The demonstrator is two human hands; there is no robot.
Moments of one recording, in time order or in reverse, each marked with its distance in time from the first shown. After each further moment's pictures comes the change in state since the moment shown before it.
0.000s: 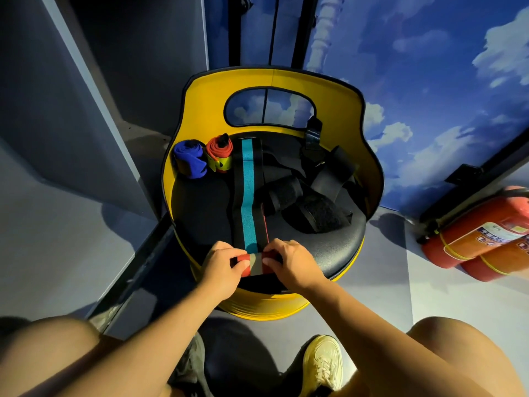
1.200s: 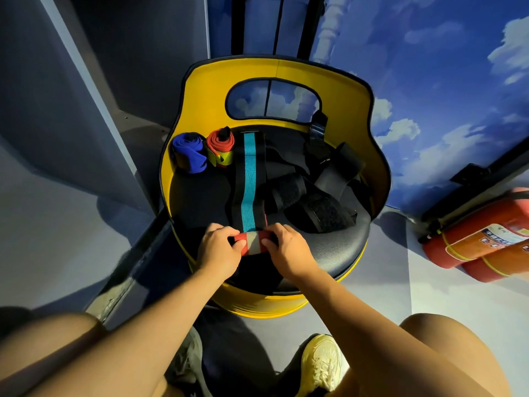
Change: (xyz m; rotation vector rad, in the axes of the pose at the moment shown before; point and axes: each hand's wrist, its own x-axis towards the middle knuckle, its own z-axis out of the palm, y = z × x) left_hand 0.035 0.007 -0.005 0.043 0.104 -0.109; right_hand 0.031 -0.006 0.006 0.091 0.076 0.147
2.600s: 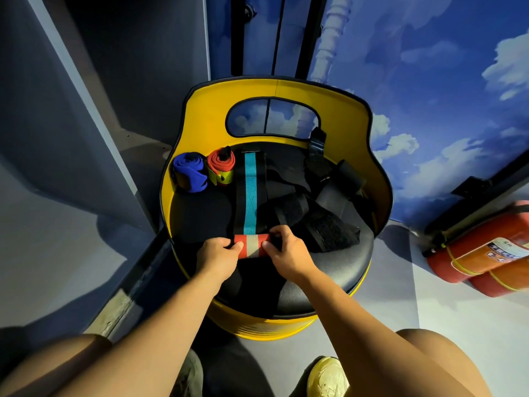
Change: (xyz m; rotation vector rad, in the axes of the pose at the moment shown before) left_hand 0.024 0.024 -0.017 -0.270 -0.064 -0.325; right_hand 0.031 -0.010 -0.013 0.199 -0.037 0.191
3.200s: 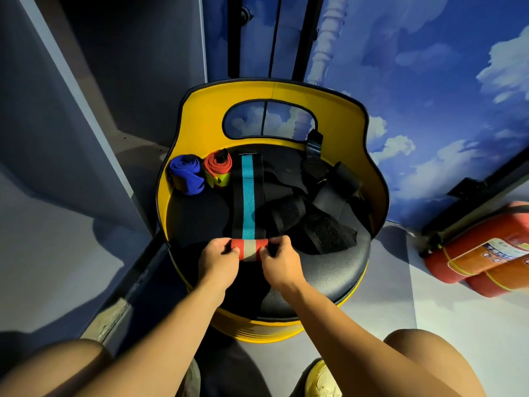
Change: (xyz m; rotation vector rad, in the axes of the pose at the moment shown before) left_hand -0.008 -0.002 0.016 -0.260 0.072 -0.067; right_hand -0.018 -0.016 0.017 0.267 0.123 0.265
